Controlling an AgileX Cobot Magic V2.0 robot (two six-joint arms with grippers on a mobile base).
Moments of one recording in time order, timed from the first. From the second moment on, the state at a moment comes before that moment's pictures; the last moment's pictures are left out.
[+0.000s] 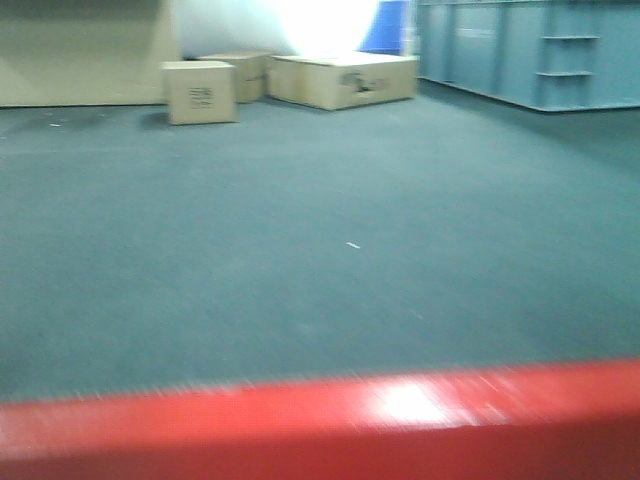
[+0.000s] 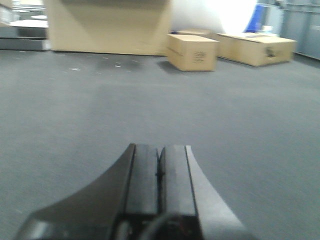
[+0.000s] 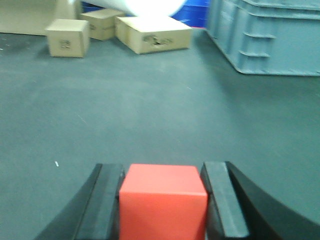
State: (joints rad) left arm -0.03 -0.01 0.03 -0.10 0.03 0.06; right arm 0.22 0.22 -0.58 -0.12 0.58 0.11
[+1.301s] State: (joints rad) left arm -0.03 -0.01 0.03 -0.10 0.03 0.06; right arm 0.22 0.23 -0.59 -0.12 0.59 0.11
